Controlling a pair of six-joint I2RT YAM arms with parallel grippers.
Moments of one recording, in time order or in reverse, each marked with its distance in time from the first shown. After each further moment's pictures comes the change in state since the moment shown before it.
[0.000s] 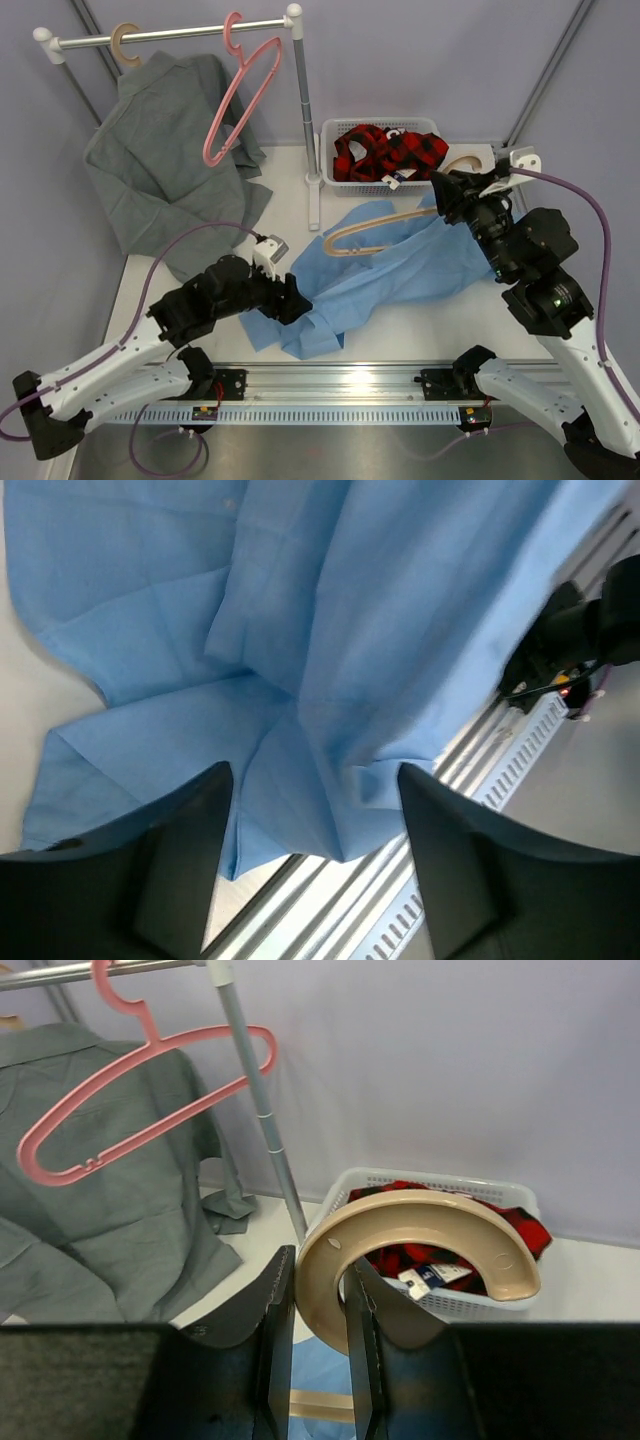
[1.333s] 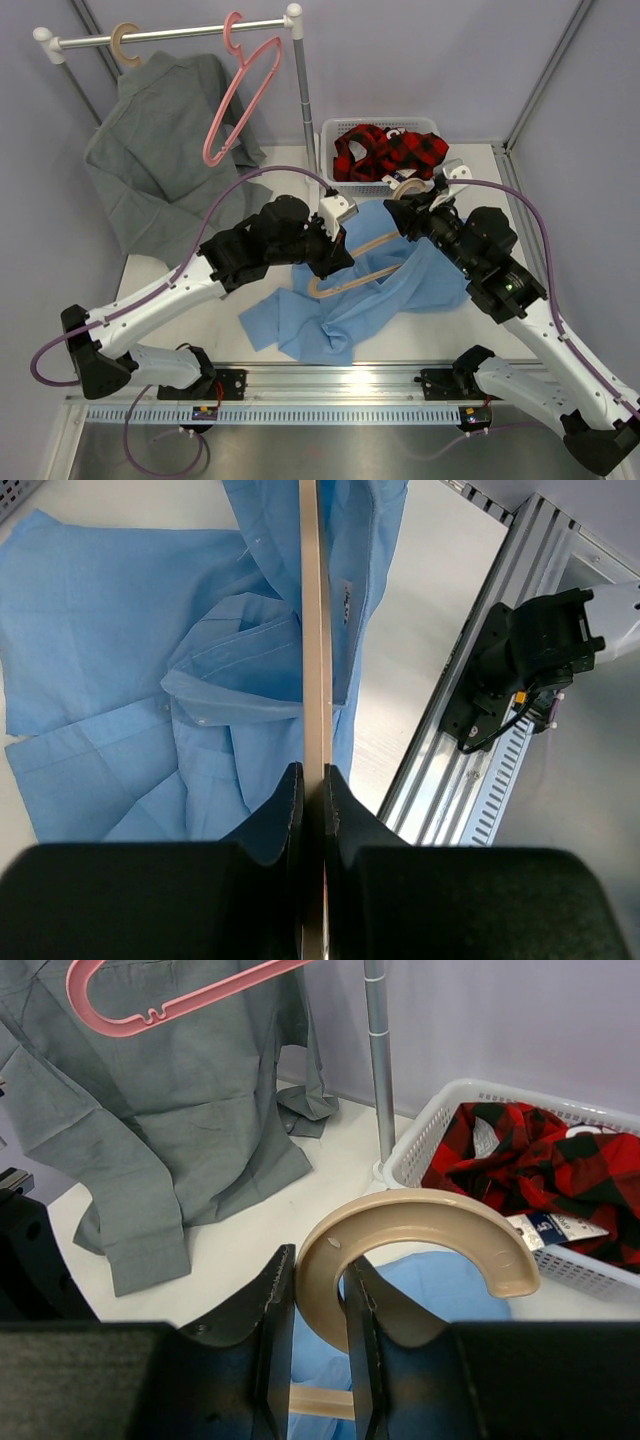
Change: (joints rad) left arm -0.057 0.517 0.602 -0.047 0.124 0.280; right arm 0.023 0.052 -0.245 0.146 -0.245 0.027
